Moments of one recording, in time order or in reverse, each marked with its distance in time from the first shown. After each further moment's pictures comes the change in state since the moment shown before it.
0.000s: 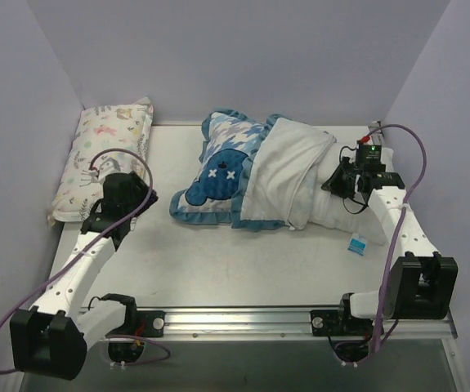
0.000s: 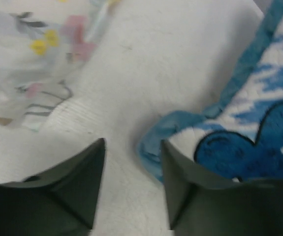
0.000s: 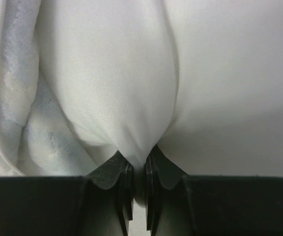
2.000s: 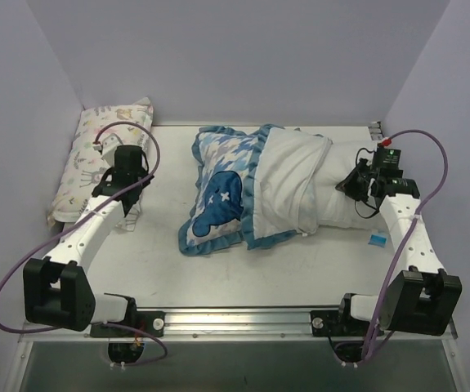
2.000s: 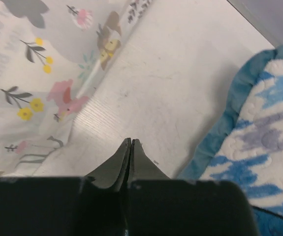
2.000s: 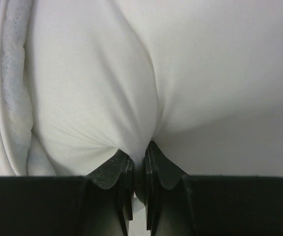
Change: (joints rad) left arm -0.032 0.342 0.298 0.021 -0.137 0.040; right arm -0.087 -0.072 -0.012 -0.027 -0.001 0.024
